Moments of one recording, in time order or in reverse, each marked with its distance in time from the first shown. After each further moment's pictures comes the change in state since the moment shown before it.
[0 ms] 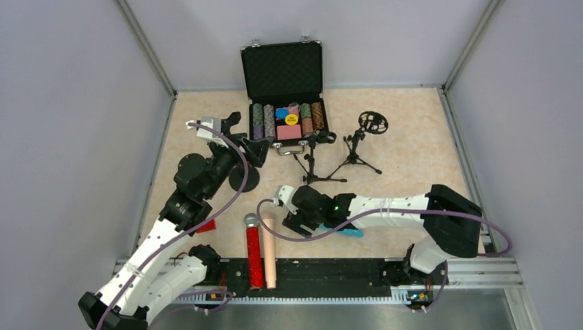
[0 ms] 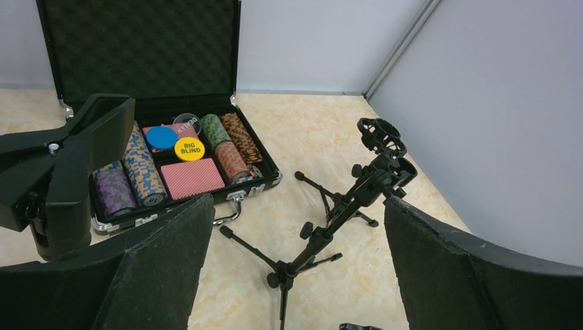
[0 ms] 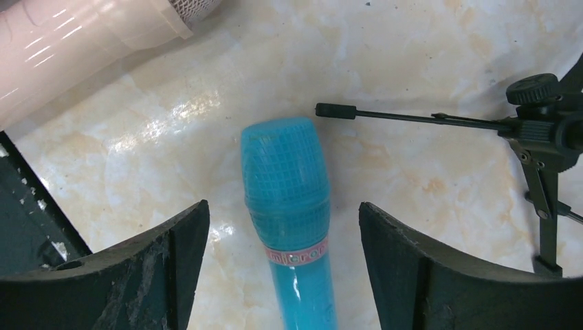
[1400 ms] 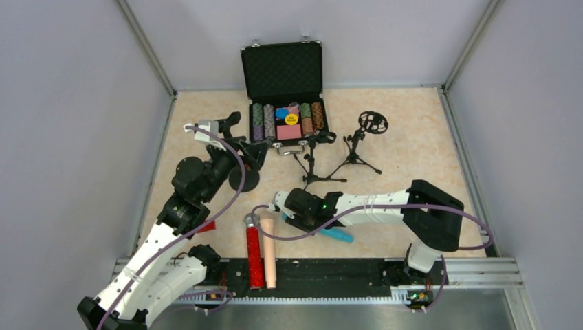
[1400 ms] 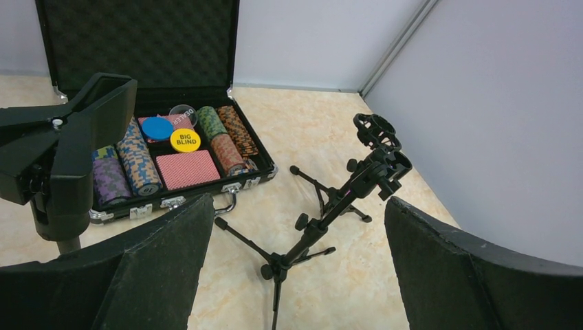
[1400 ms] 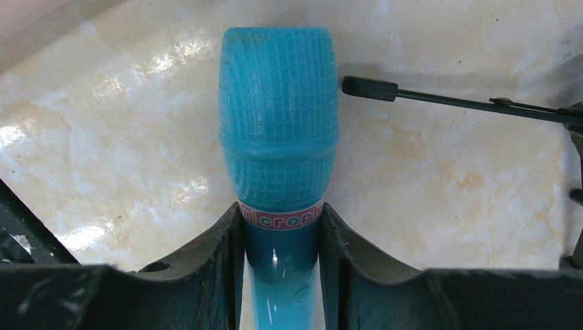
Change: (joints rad) left arm 0.000 -0.036 -0.019 -0.031 -0.001 -0.029; right arm 0.003 0.106 0.075 -0.137 -0.006 -0.020
